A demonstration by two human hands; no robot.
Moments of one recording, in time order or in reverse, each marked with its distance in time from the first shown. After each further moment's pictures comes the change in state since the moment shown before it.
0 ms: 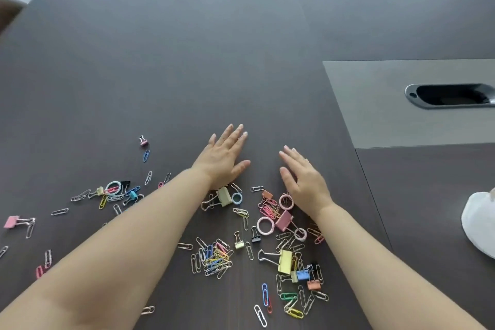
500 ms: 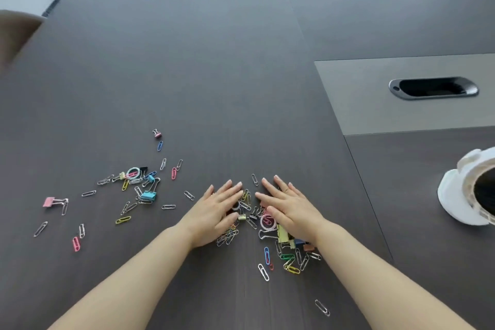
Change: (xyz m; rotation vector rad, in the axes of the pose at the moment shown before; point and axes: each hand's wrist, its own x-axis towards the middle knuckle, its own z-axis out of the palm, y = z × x) left_hand -0.137 0.024 0.041 -0.237 -0.060 0.165; right_hand -0.083 -0.018 0.012 -0.264 -0.456 -0.197
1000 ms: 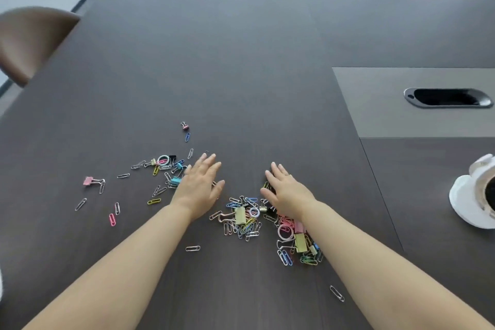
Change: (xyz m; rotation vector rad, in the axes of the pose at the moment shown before) left_hand -0.035 -0.036 -0.033 0.055 0.295 -0.343; right_hand 0.038 -0.056 -0.009 -0.036 -0.048 0.227
